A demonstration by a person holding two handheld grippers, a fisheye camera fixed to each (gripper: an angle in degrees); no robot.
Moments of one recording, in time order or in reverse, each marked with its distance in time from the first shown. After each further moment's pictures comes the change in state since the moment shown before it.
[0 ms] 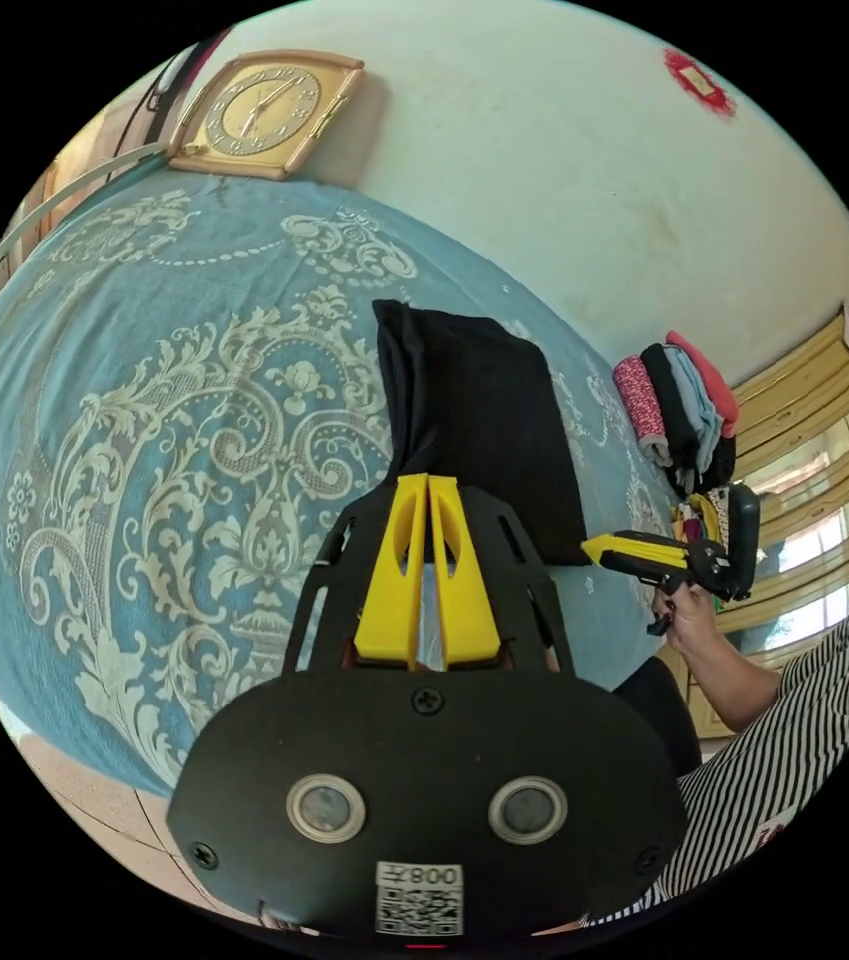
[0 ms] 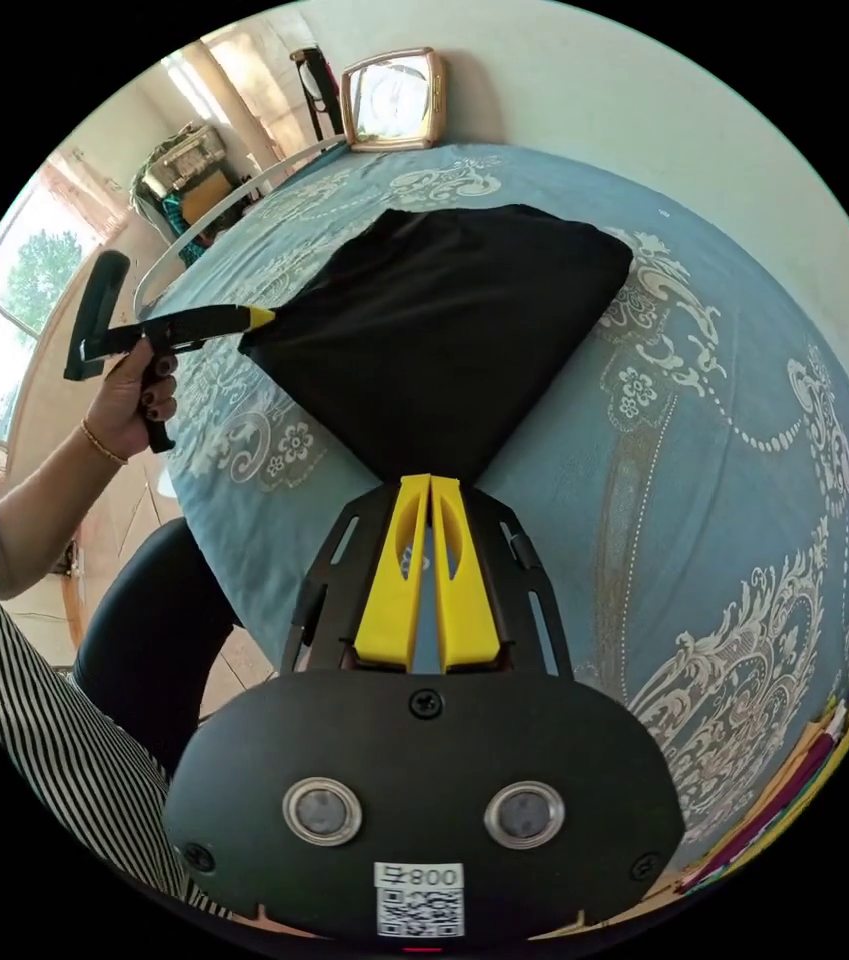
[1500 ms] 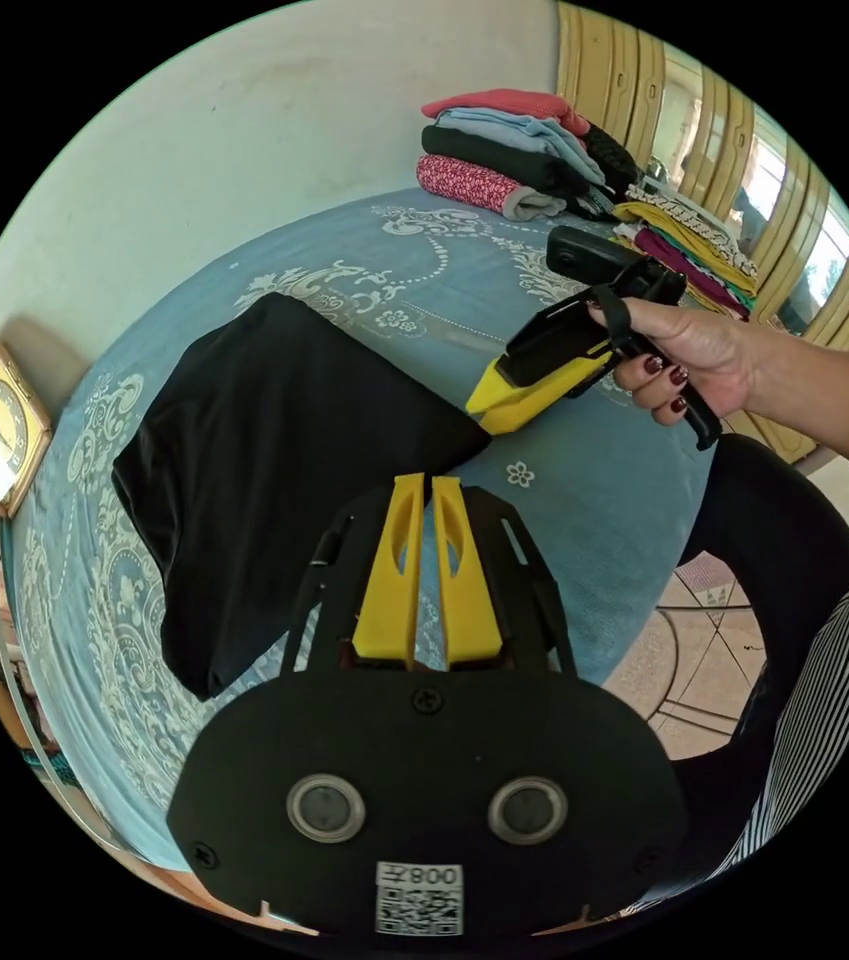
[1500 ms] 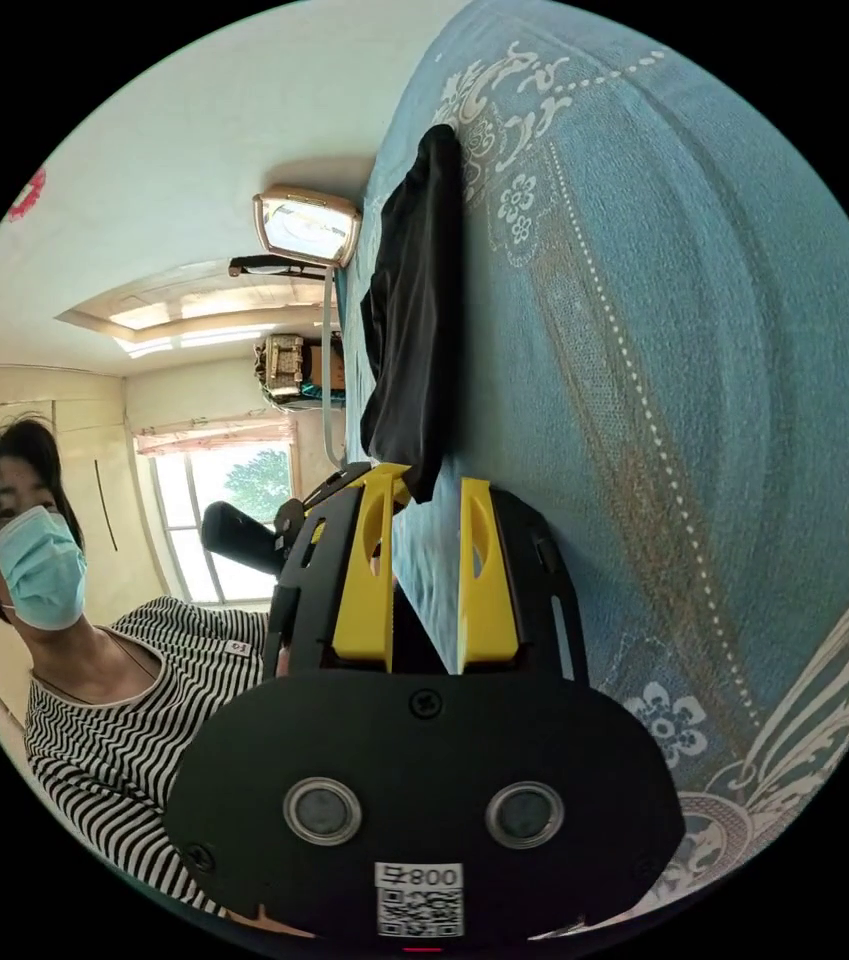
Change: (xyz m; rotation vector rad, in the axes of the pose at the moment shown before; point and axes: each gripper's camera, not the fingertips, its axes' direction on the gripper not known) left arm 0.213 0.090 0.076 -0.262 -0.183 0.791; right arm 0.313 0.067 0.003 0.048 -0.931 0.540
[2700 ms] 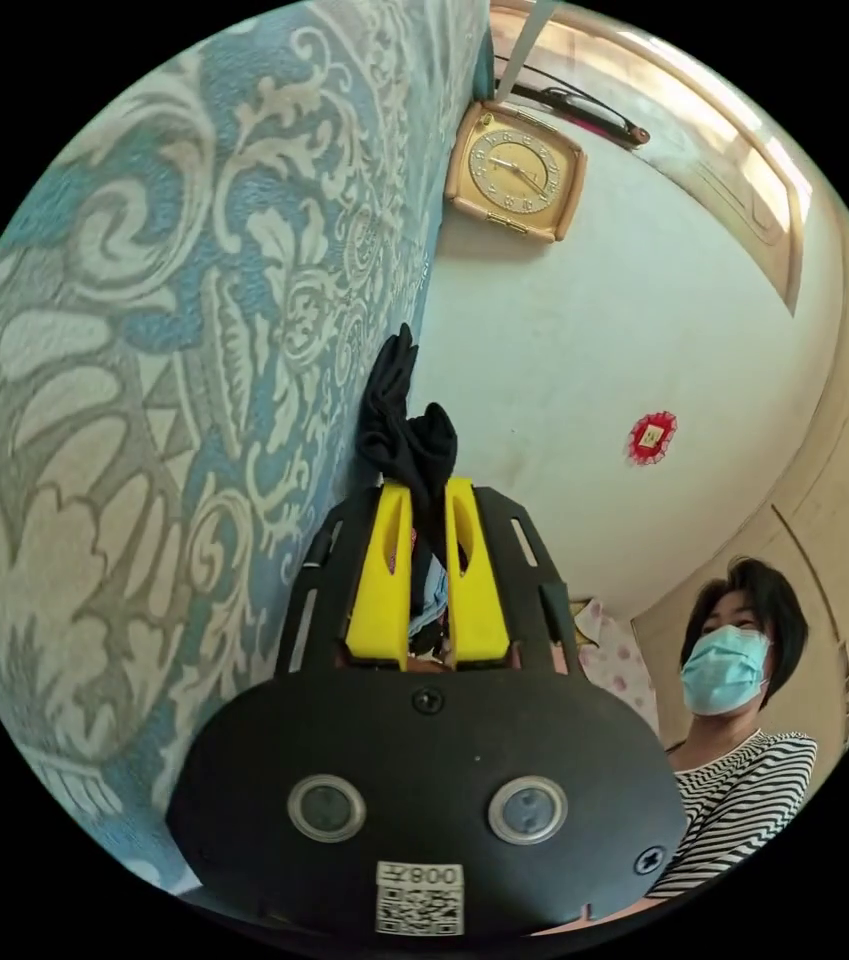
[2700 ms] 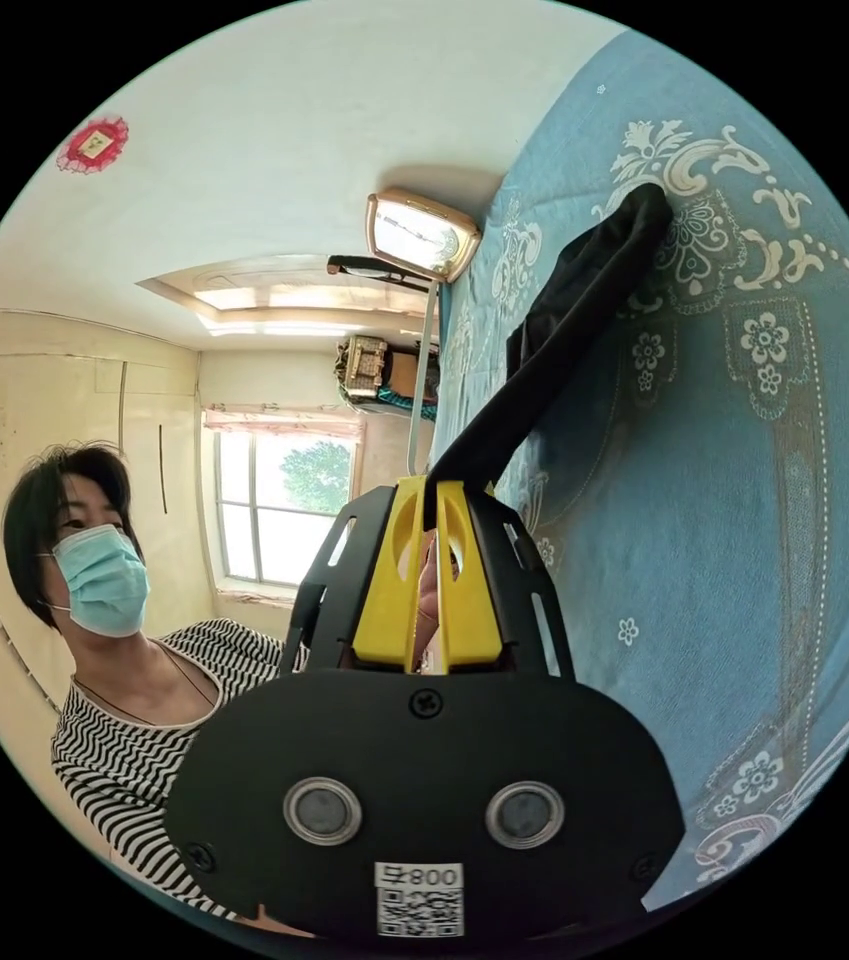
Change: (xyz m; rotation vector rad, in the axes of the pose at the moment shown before) left arm -0.295 0.266 0.053 0.906 1.012 -1.421; right arm -0.025 0.033 -0.040 0.029 -0.150 -0.161
